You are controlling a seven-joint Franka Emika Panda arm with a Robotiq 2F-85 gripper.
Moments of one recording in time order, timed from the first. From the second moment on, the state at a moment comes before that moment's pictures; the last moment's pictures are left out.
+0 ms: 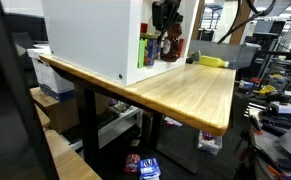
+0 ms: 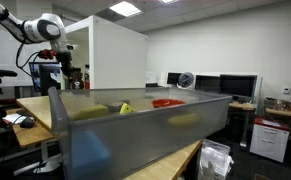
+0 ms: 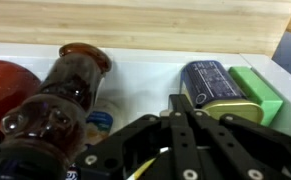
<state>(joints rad) 0.18 -0.19 0.28 -2.23 -0.06 2.31 0.49</state>
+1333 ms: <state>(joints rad) 0.19 -0.19 0.27 -2.26 -0.01 2.43 0.47</state>
